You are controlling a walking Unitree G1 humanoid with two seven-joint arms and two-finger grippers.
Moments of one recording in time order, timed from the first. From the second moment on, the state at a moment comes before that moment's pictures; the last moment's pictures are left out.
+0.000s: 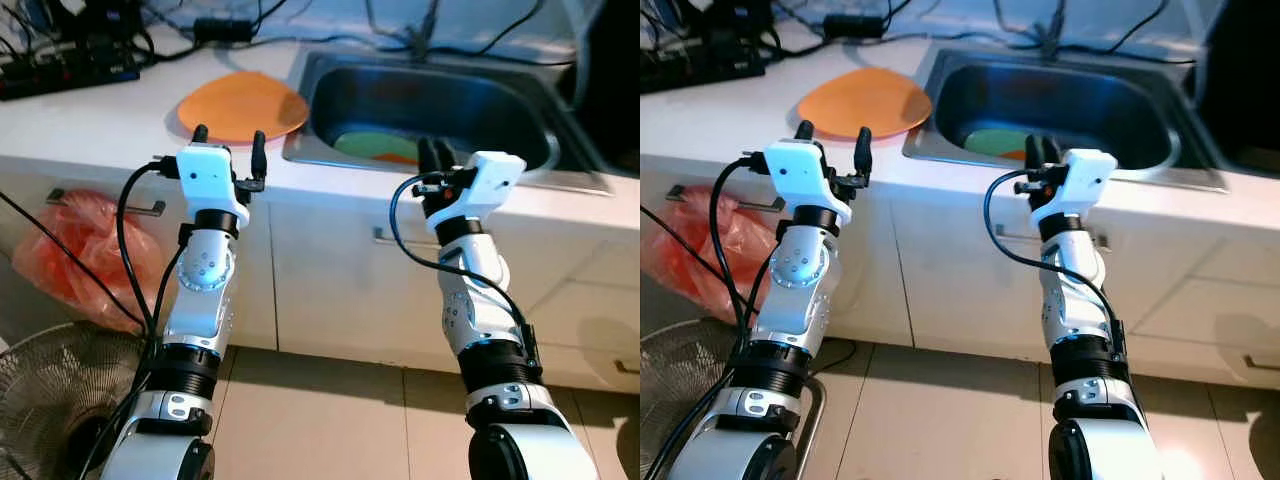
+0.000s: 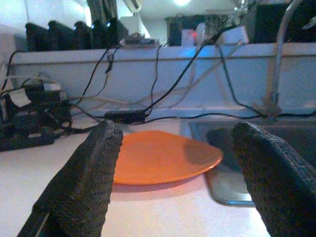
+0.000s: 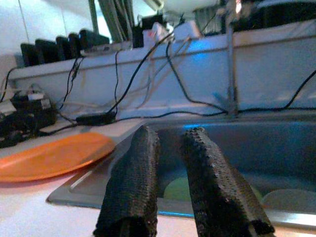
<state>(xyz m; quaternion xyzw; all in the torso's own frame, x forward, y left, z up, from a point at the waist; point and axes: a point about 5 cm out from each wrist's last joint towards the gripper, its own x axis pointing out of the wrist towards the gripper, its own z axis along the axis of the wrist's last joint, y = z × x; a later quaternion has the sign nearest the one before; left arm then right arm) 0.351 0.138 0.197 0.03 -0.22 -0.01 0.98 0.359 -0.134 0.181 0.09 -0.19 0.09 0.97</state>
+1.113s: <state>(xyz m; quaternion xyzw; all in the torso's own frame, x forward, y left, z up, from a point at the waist) 0.351 0.141 0.204 0.03 -0.22 -0.01 0.97 0.357 -0.119 0.184 0.11 -0.19 0.11 0.97</state>
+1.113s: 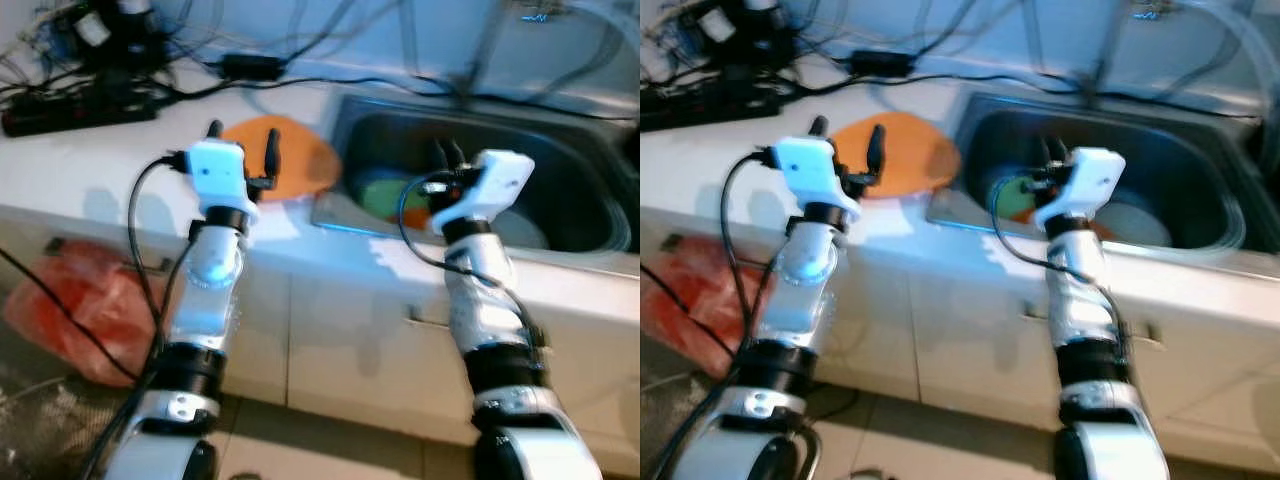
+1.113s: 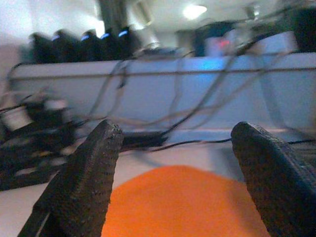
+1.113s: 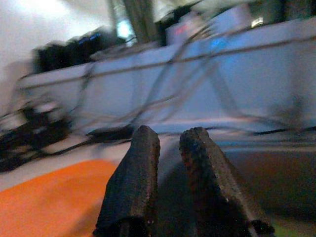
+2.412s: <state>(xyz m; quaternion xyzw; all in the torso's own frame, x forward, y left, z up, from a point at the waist) 0.341 0.211 0.254 -0.04 -0.19 0.02 0.98 0.357 -0.124 0.181 0.11 -0.18 0.11 0.97</state>
